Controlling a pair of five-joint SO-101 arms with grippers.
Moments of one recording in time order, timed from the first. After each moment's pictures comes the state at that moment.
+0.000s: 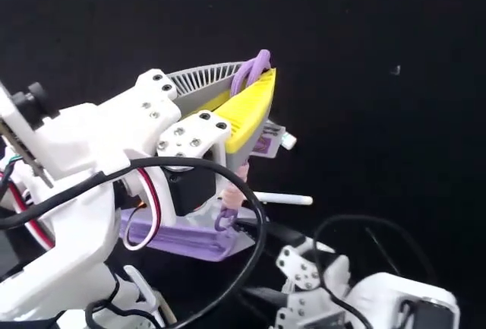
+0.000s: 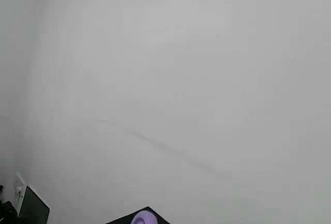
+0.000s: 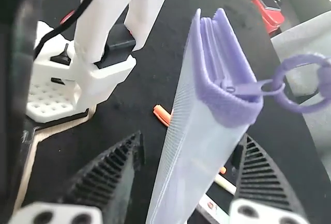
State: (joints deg) left arm 44.9 -9.2 -80.7 100.5 12.4; right arm -69.2 -103.6 47.3 93.3 32.8
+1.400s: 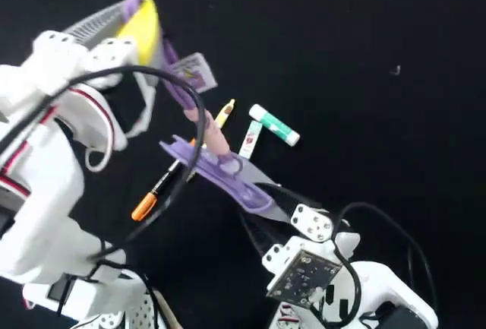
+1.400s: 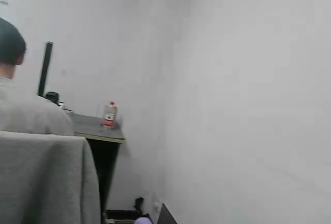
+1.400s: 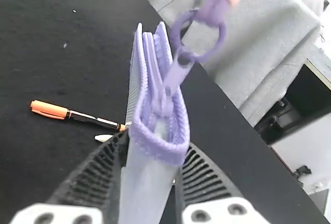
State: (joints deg) left arm 12.5 -9.1 -80.5 100.5 12.2; right arm -36.9 -103.6 53.9 79.2 33.4
